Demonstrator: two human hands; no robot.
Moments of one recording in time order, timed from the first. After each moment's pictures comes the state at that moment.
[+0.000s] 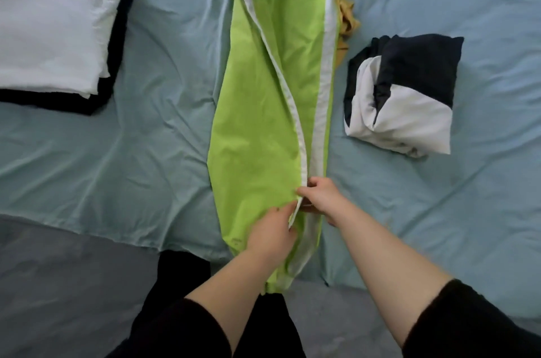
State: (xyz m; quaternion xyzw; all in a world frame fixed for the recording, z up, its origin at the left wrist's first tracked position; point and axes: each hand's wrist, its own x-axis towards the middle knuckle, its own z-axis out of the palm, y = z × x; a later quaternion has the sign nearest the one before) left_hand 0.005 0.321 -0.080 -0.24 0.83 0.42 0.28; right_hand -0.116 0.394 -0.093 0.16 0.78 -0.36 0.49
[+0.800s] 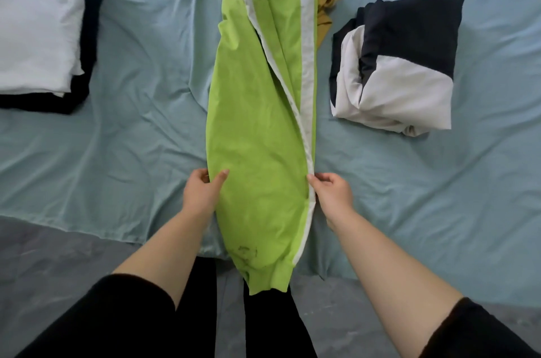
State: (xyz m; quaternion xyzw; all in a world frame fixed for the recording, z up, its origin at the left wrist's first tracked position) left_hand 0.003 0.249 -0.117 -0.60 0.58 0.54 0.09; right_hand -0.108 0.461 -0.133 0.22 0.80 -0.45 0.33
